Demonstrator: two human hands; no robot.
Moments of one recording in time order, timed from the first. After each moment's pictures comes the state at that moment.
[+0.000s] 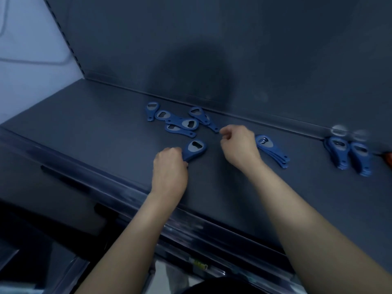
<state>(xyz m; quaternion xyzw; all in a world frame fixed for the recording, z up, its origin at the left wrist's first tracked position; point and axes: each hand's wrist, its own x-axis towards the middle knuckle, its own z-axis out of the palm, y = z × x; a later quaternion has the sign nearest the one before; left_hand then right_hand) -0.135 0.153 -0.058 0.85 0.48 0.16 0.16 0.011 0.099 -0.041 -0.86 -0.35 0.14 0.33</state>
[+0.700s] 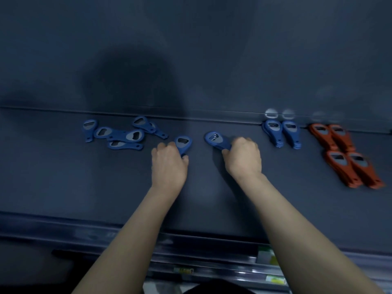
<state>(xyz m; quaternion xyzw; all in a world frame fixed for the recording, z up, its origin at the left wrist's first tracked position) -0.046 0.126 -0.066 0.89 0.38 0.16 0.21 0.055 0.018 -0.056 -0.96 -0.19 0.03 0.20</state>
